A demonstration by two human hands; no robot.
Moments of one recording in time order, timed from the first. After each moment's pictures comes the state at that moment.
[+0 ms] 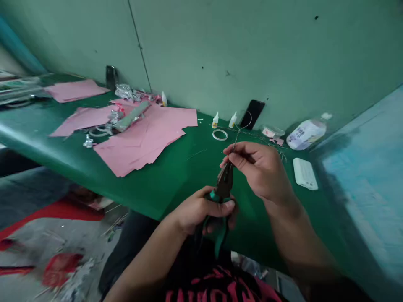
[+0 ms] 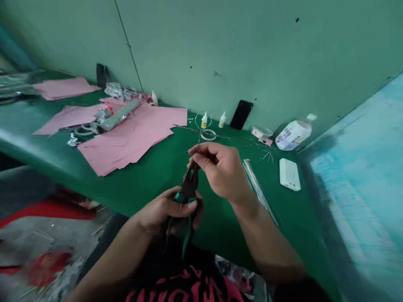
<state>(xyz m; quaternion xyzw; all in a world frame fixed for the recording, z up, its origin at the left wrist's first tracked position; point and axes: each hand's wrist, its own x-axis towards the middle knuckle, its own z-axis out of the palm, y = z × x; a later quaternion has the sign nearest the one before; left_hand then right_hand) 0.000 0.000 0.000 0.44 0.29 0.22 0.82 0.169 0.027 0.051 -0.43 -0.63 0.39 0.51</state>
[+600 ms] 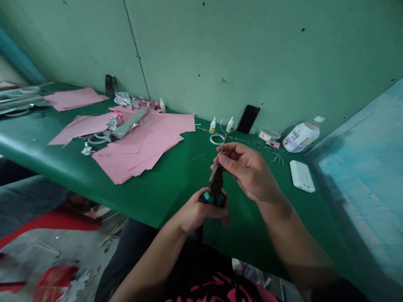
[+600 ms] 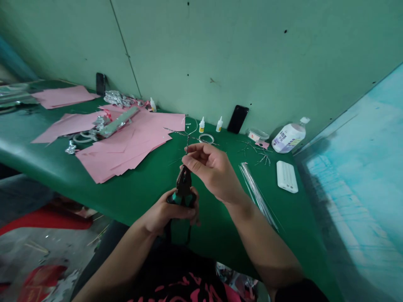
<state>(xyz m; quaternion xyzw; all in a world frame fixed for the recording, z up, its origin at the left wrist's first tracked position) 0.007 0.004 -0.014 0.40 0.28 0.33 0.81 0.161 0.034 0.043 -0.35 -0.55 0.53 0.54</state>
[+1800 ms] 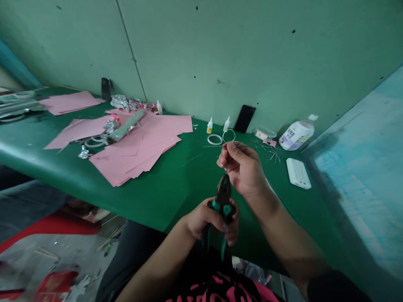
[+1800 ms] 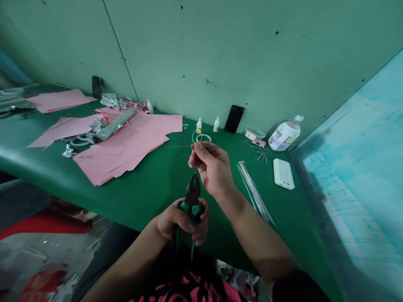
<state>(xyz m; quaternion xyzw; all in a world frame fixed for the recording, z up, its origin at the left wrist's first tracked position) 0.031 0.000 -0.043 0.30 0.07 0.21 0.93 0.150 0.049 0.032 -0.30 -0.39 0.57 0.66</state>
